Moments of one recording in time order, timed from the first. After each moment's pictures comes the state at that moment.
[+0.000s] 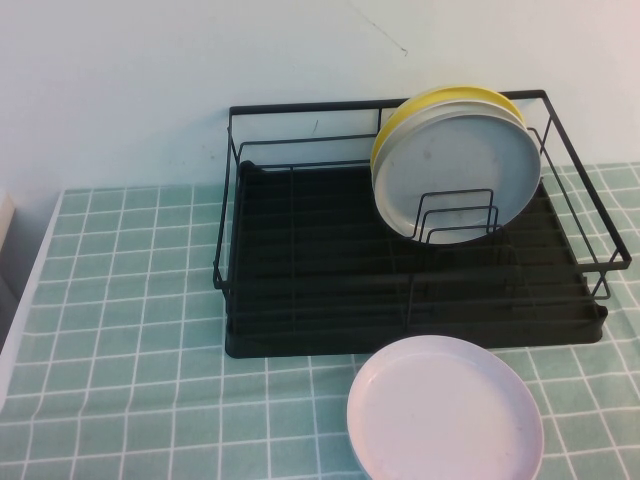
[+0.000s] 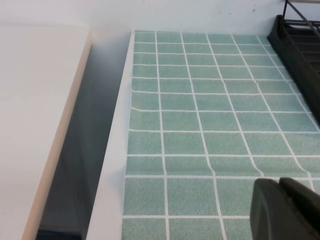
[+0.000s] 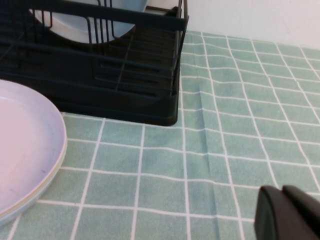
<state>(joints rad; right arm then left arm) 0.03 -0.01 0.02 0.03 0.41 -0.18 0.05 -0.01 0.02 -0.10 0.37 -0.04</state>
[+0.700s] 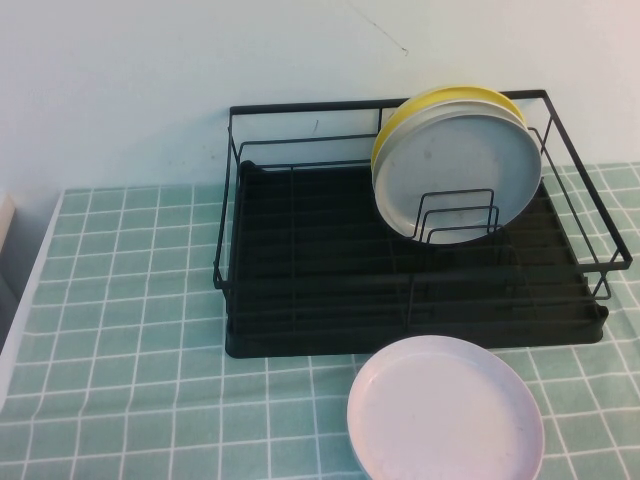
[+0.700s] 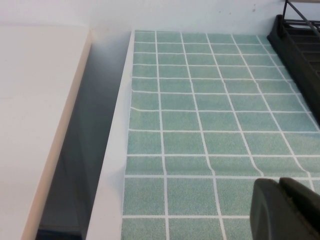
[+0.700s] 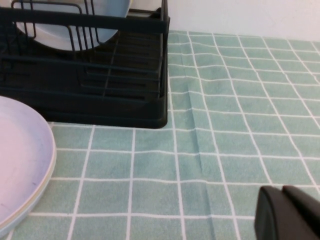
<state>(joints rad) 0.02 -0.01 0.02 -0.01 0.41 -0.08 0.05 -0.01 0.02 -0.10 0.37 -0.04</state>
